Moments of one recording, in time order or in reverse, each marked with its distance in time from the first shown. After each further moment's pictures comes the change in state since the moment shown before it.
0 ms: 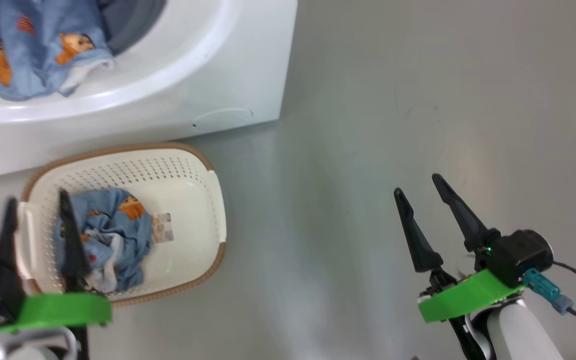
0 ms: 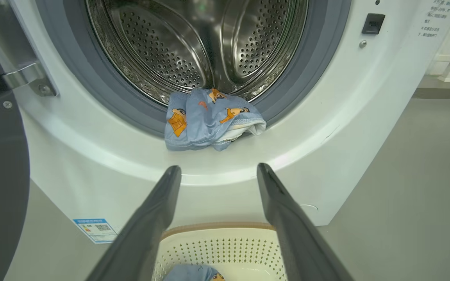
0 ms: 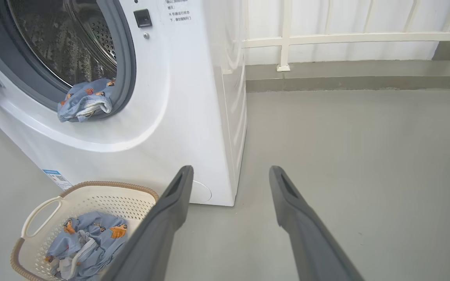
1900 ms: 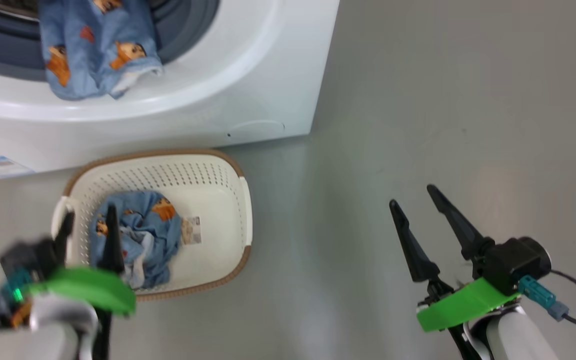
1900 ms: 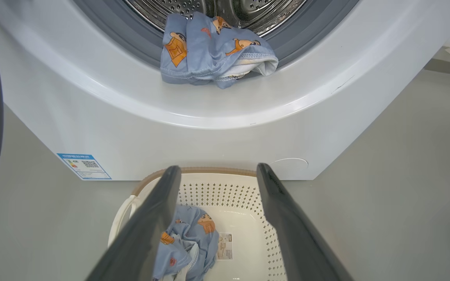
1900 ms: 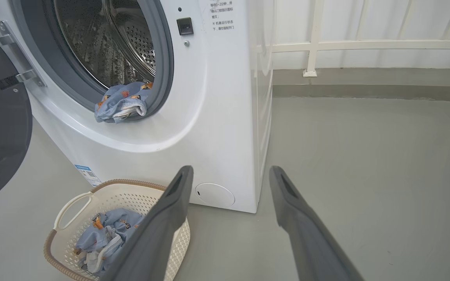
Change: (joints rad) left arm -0.073 -0.045 -0.086 0.207 -0.128 -0.095 0.123; right arm 0.043 -0.010 0.018 -0.032 -0.010 0.000 0.033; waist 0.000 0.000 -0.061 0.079
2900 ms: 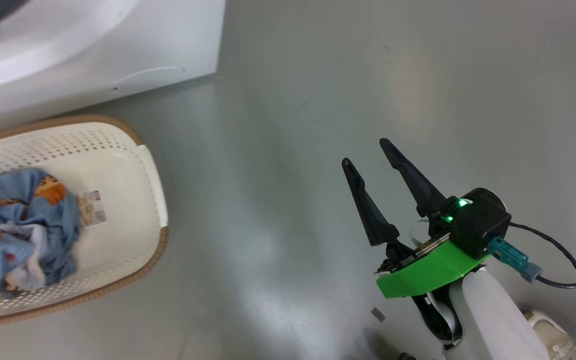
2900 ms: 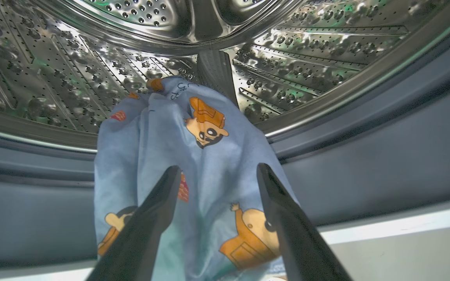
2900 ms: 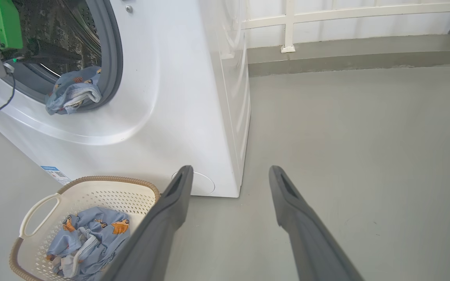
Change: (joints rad) left arm -0.866 0.268 0.020 0.296 -0.043 -0.116 0.612; right arm -0.190 0.030 0.130 0.039 0.083 0.000 -0.033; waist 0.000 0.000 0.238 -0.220
